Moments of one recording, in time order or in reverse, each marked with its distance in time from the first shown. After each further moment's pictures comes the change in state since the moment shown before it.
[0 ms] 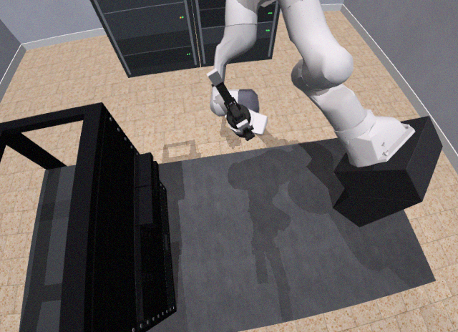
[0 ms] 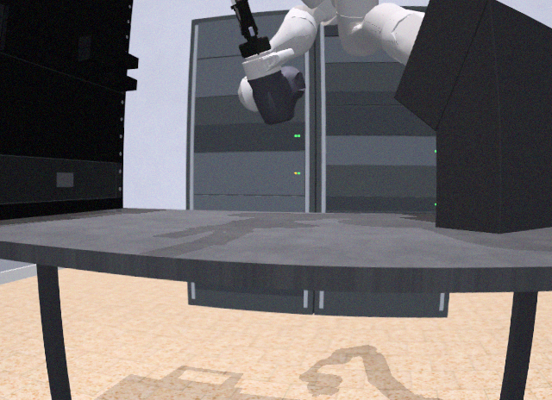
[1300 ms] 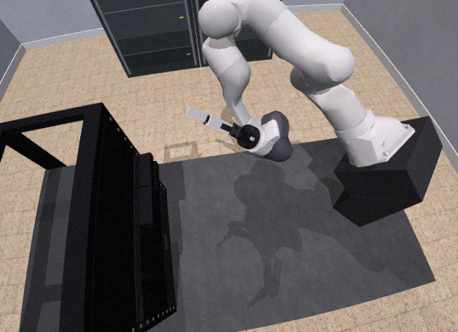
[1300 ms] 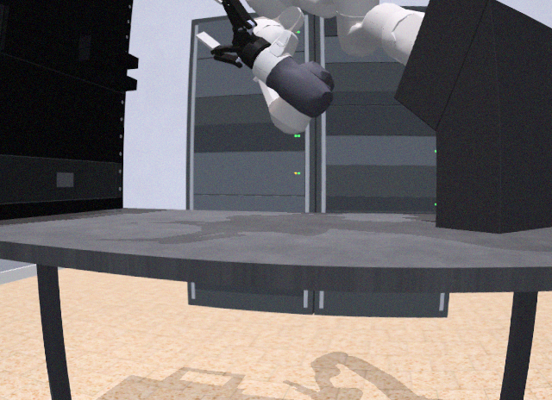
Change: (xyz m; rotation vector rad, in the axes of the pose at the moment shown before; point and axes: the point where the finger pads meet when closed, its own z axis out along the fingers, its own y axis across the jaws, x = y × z) arm -0.087 0.022 -0.061 -0.664 -0.321 0.550
